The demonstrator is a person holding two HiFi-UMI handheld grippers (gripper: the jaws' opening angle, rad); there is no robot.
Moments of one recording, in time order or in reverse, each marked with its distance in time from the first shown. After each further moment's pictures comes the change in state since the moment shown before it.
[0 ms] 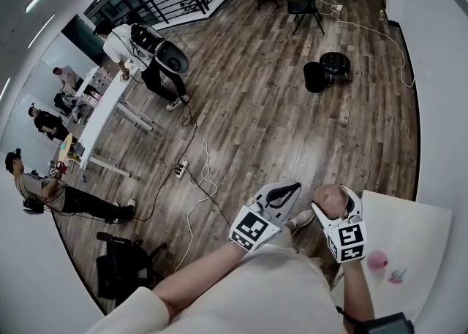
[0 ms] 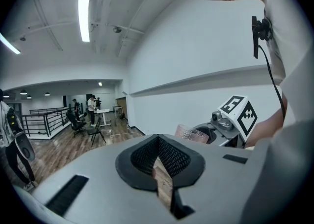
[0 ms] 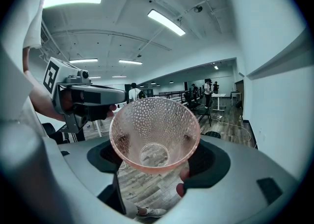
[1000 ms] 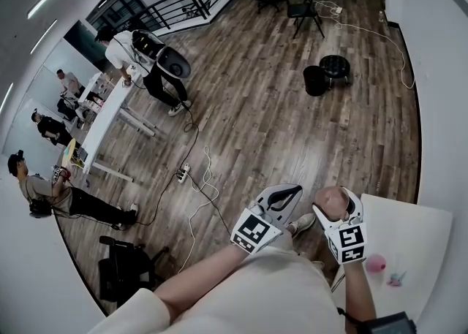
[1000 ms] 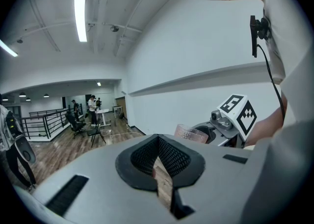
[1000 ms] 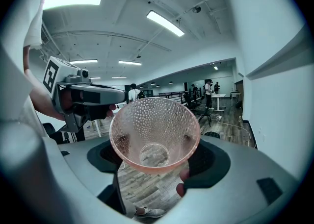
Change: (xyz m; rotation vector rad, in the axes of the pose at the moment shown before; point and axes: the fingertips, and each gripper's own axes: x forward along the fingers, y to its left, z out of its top) left arm 0.019 -0.011 0.007 0.018 0.014 -0.002; right arm -0.009 -0.021 -0.001 0.003 -0.005 0.001
